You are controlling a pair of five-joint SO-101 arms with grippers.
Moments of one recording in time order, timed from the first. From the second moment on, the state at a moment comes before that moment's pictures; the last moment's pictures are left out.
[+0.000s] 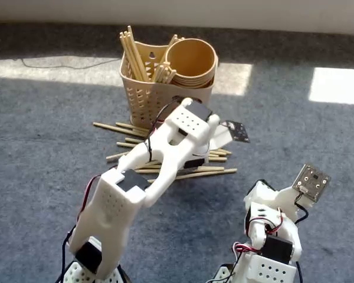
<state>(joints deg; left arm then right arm) 31.1 39.0 -23.0 91.7 -34.5 12.4 -104.6 95.7 59.1 -15.2</state>
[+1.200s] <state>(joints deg) 27.0 33.7 -9.3 80.3 -32.5 12.4 -104.6 95.7 59.1 -15.2</state>
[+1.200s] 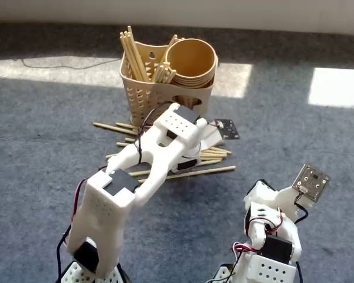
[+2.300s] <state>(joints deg) 29.3 -4.3 -24.1 94.3 -29.3 12.4 -104.6 95.7 59.1 -15.2</state>
